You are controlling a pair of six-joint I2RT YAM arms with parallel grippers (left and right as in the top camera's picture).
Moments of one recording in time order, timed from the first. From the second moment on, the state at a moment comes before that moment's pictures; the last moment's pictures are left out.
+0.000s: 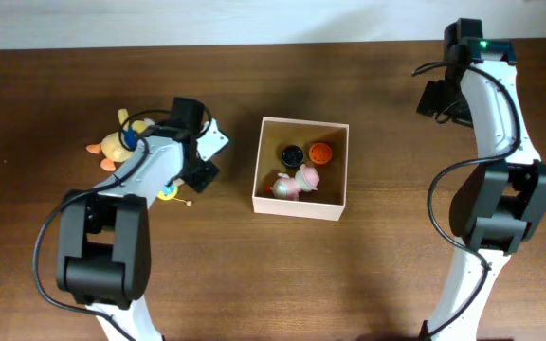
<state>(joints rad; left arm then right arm) -0.16 1.97 1.31 -0.65 -0.08 0.56 -0.12 2.26 2.12 -1.27 0.32 0.37</state>
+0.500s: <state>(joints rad) -0.13 1.97 1.30 -0.68 -0.08 0.58 -0.12 2.26 2.12 -1.27 0.32 0.37</state>
